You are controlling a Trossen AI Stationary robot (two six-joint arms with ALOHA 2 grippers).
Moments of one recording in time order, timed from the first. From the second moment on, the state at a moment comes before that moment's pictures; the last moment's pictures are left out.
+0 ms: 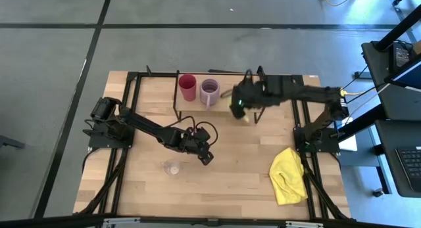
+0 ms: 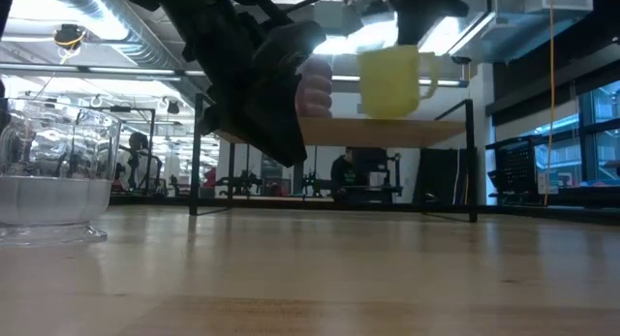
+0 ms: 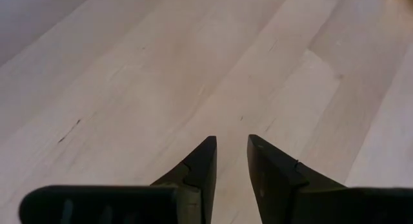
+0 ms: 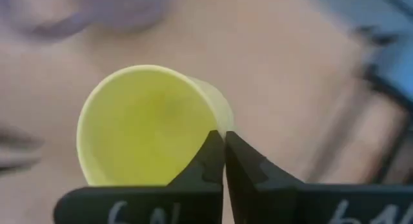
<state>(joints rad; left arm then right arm) -0.25 1.77 1.10 -0.32 -0.37 -0.86 -0.03 1.67 1.80 -1.43 0.42 0.83</state>
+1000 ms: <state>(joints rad) -0.28 1.75 1.10 -0.37 -0.50 -0.82 -0.40 1.72 1.87 -1.28 0.16 0.91</state>
